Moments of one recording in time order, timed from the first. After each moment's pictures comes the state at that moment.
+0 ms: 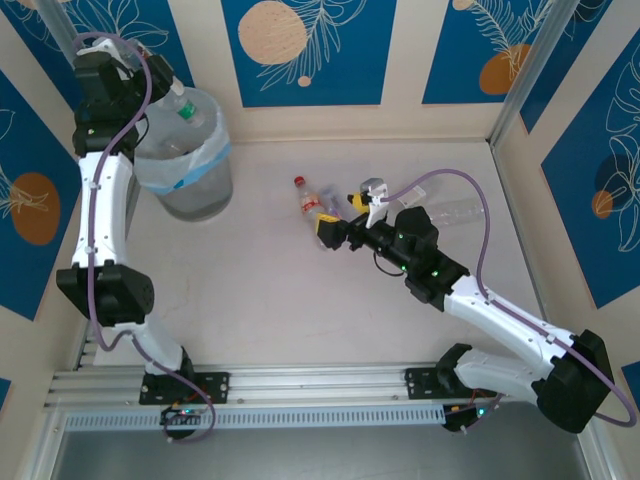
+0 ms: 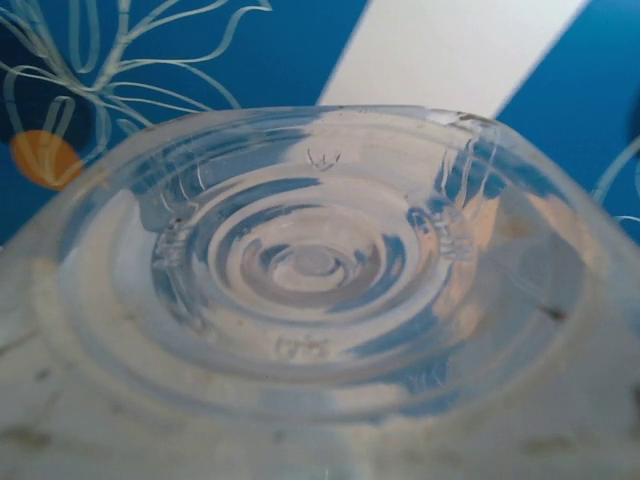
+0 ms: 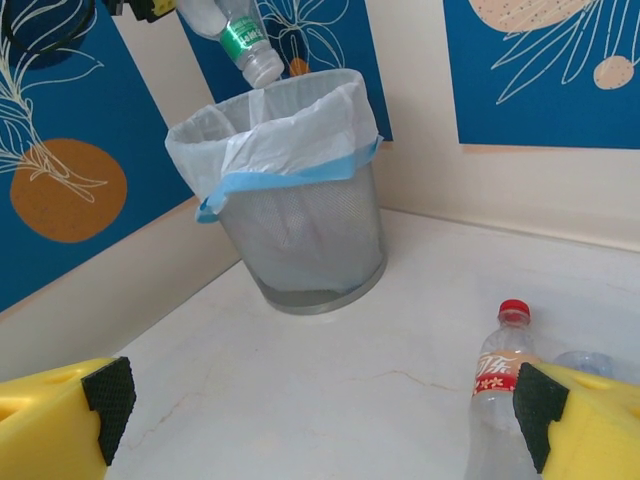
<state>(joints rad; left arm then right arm) 0.10 1.75 2.04 -0.46 0.12 -0.46 0.70 1.05 0.77 0.20 -0.08 0.28</state>
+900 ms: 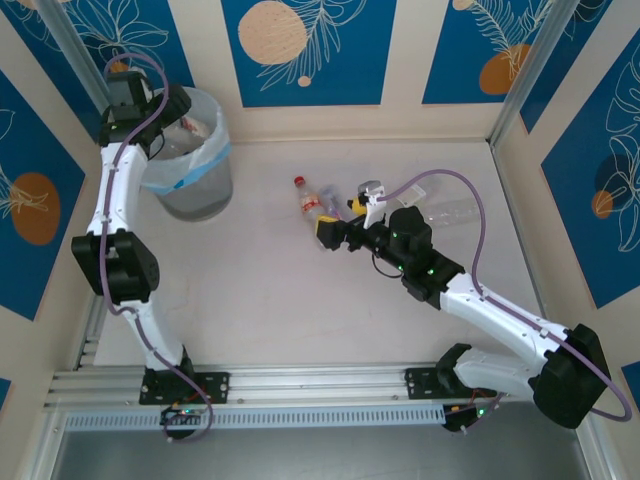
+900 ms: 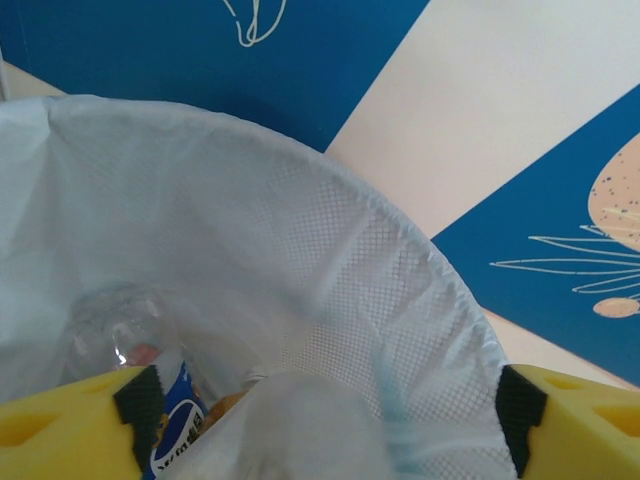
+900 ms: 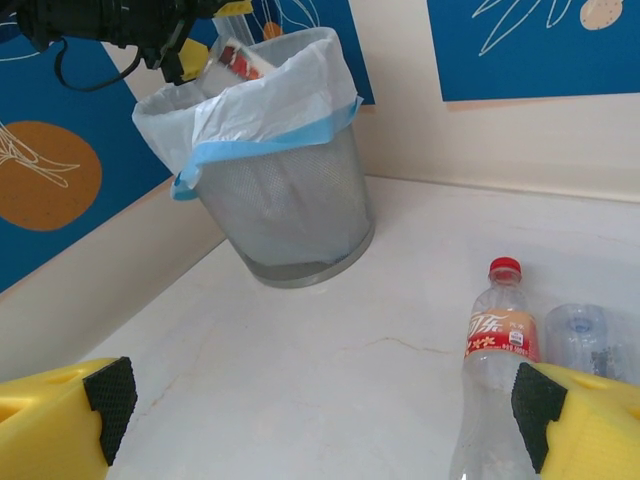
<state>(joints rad) 0.10 1.93 2.03 -0.55 0.10 -0.49 0.70 1.09 0.76 0.17 -0.07 0.32</state>
